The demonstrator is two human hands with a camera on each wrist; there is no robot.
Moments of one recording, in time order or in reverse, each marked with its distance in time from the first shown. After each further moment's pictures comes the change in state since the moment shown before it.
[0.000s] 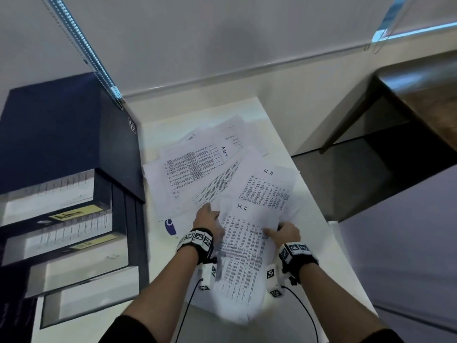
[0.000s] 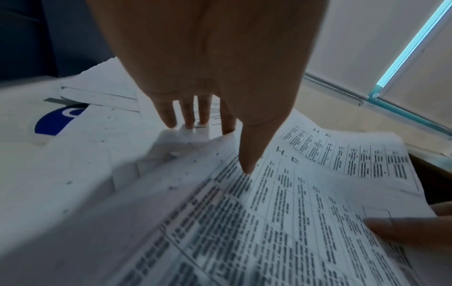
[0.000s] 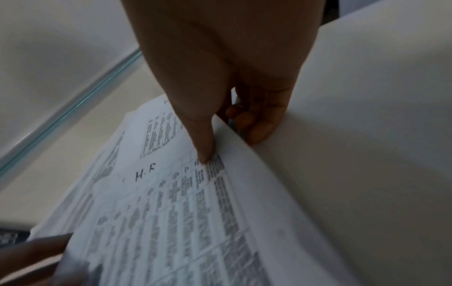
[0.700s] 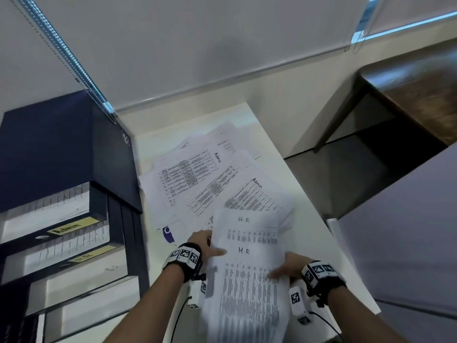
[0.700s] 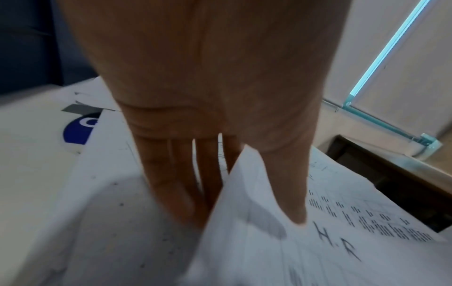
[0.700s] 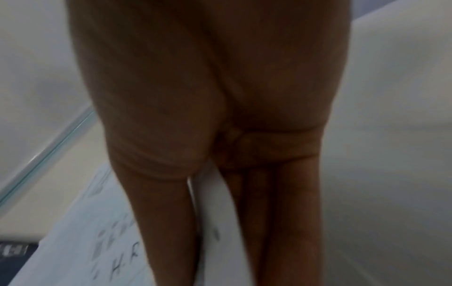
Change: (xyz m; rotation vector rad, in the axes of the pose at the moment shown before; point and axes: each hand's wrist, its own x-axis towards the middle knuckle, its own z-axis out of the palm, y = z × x) left_hand -0.033 -0.017 -0.003 -0.067 -0.270 -0.015; right_hand -0.031 0.060 -0.019 -0.078 -0.617 0.075
